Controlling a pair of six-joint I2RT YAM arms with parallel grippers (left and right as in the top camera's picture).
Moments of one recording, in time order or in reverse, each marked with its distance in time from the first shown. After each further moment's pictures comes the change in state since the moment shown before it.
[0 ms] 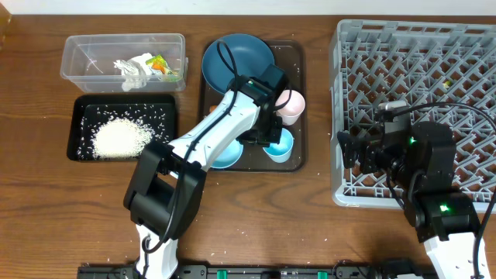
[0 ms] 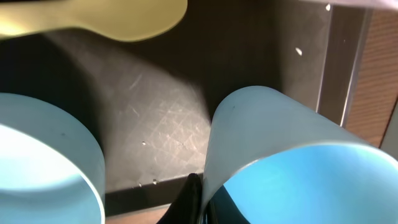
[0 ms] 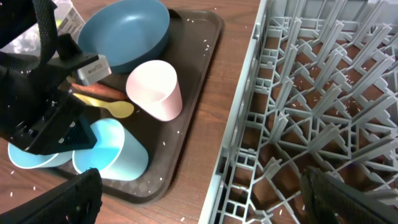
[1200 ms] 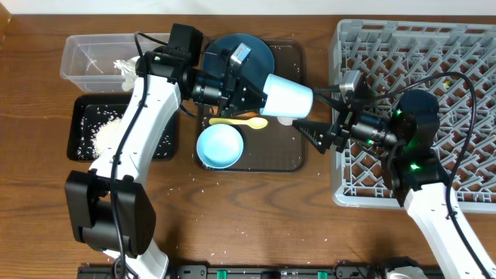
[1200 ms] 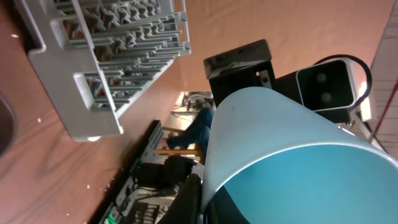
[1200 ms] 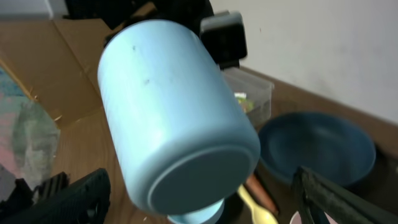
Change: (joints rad) left arm 0.367 -0.206 0.002 0.017 1.225 0.211; right arm 0.050 0.298 0.001 0.758 -0.753 0.060
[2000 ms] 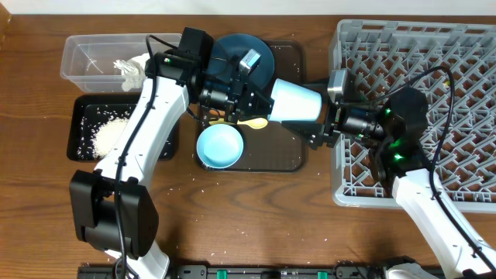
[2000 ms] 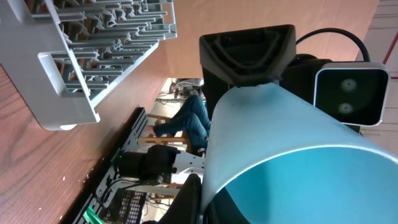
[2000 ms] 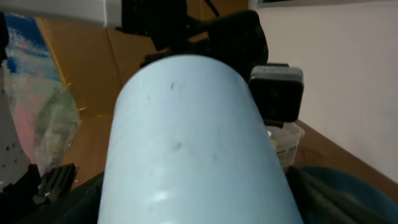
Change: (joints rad) left arm -0.049 0.000 0.000 -0.035 0.045 0.000; right arm 0.051 0.113 0.000 0.325 -0.113 0.022
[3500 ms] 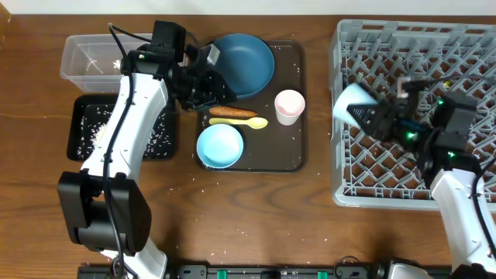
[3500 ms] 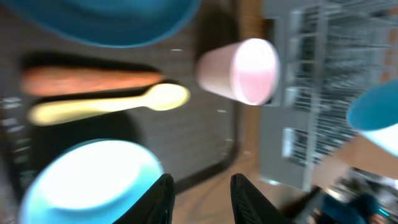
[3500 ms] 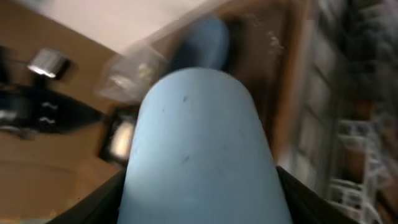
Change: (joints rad) left arm 0.122 0.000 0.000 0.065 -0.817 0.004; right arm -0.401 -0.005 0.019 -0.792 0.219 0.178
